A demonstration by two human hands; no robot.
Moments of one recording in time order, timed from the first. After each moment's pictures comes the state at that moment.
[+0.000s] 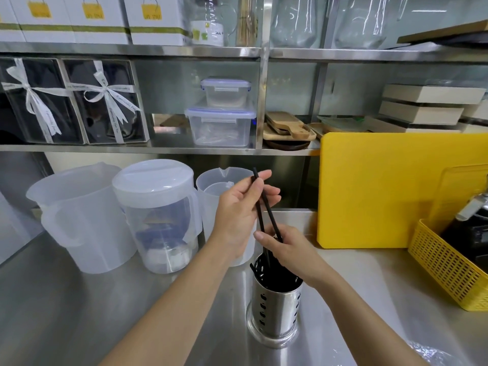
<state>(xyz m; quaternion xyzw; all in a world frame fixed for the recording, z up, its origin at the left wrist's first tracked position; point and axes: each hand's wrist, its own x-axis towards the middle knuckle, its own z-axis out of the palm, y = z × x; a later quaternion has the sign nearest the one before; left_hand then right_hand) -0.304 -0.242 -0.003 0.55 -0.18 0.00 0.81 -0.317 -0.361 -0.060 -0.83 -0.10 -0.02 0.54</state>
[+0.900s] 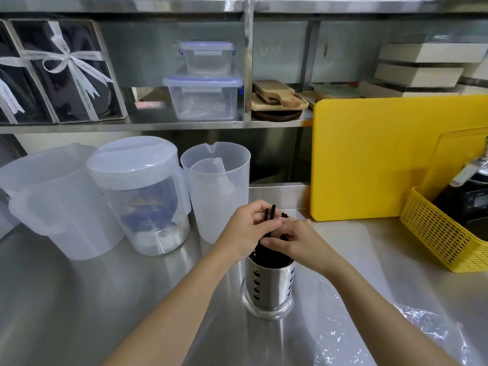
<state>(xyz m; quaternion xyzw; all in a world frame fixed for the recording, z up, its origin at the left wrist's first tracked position) -0.292 -0.253 -0.078 0.72 -0.23 -0.11 0.64 -0.323 -0.393 -0.095 -0.90 -0.11 -0.03 0.42</state>
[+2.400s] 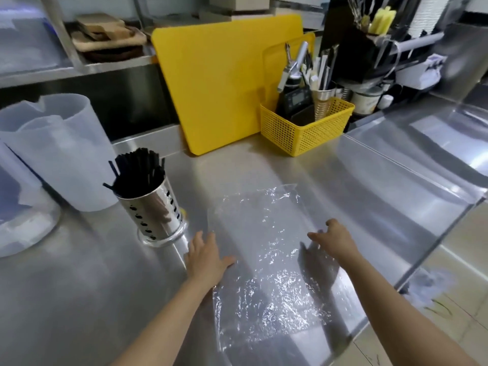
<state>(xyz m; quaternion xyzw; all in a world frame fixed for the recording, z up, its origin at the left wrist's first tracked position) -0.448 -0.328 -0.228 0.94 -0.24 -0.17 0.15 -0.591 -0.552 -0.221 -0.77 0.54 -0.01 0.35</state>
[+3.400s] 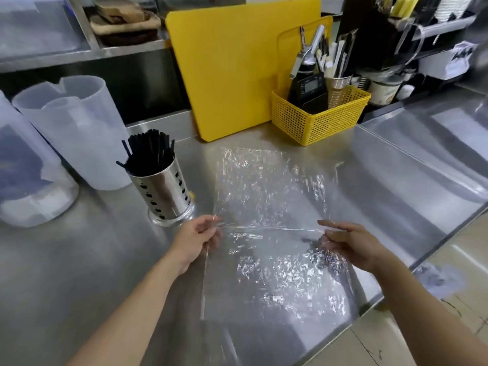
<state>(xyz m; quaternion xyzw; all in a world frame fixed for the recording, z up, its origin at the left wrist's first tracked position) -0.436 -0.291 -0.207 0.74 -0.15 -0.32 0.58 -0.635 -0.563 -0.220 -0.57 0.36 -0.05 0.73</state>
